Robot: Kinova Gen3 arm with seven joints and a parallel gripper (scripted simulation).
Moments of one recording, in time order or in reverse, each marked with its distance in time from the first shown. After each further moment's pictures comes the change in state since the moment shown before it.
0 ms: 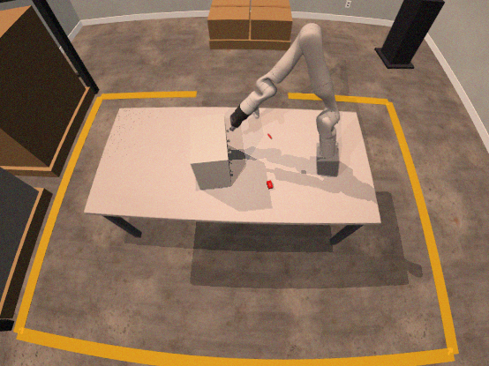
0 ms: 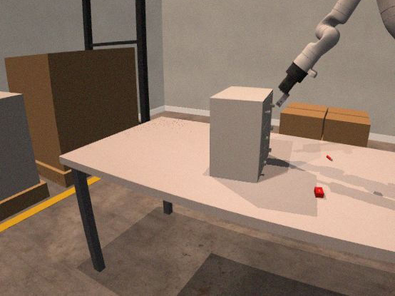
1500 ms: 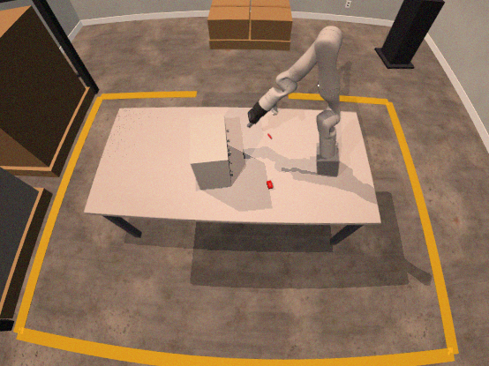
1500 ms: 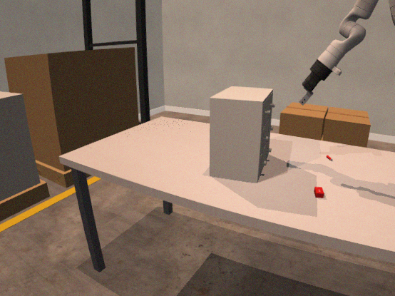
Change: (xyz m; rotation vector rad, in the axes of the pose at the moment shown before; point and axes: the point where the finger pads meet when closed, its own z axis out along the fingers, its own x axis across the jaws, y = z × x) arm 0.001 -0.069 -0.068 0.007 -0.001 0.008
